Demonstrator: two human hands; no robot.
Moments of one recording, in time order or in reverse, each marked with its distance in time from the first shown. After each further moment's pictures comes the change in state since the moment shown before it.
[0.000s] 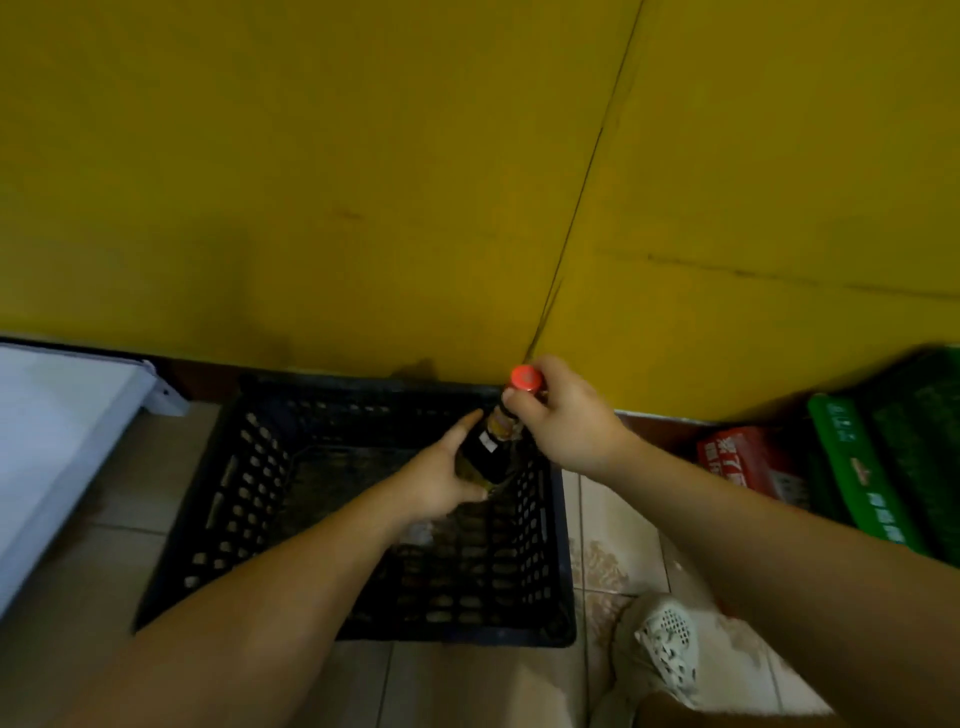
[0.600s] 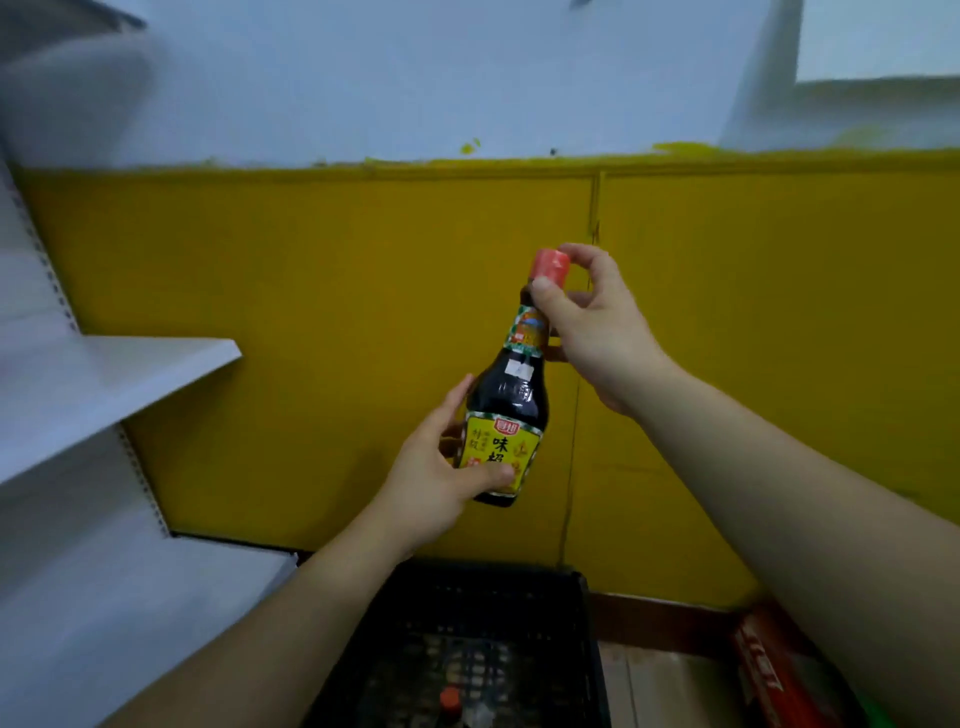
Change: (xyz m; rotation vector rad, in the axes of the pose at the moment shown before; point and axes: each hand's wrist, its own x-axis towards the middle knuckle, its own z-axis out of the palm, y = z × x) left_hand -0.327 0.193 -0.032 -0.171 0.600 0.731; right_hand -0.161 -0.294 -0.158 0.555 0.358 -0.510
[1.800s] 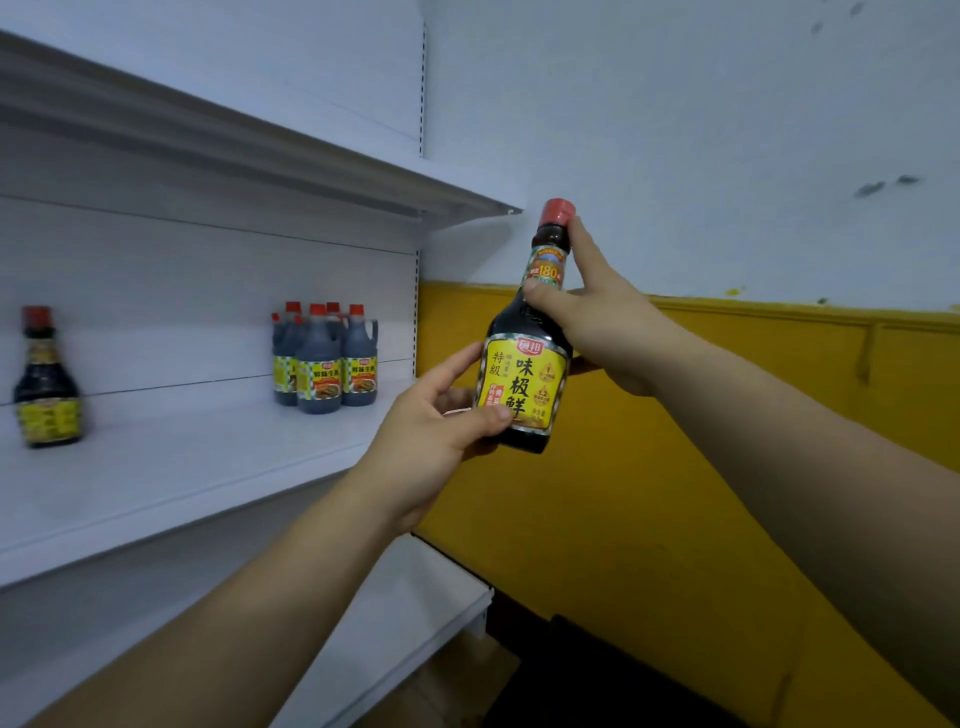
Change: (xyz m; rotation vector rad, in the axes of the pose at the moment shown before) left_hand -0.193 0.168 -0.136 -0.057 0.499 0.131; right_hand -0.091 -0.199 0.150 -0.007 -0.585 -0.223
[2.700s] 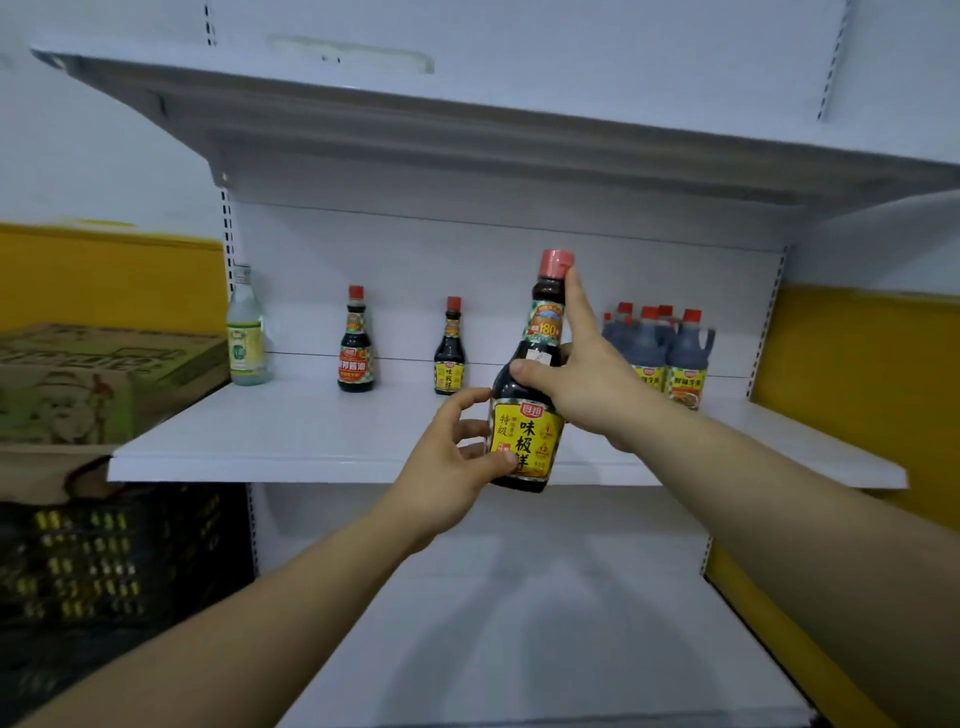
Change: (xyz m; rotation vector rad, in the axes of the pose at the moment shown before) left_hand -0.095 0.010 -0.167 0.444 0.685 -0.111; right_hand 0.039 -0.028 0.245 0.225 -0.625 -0.259
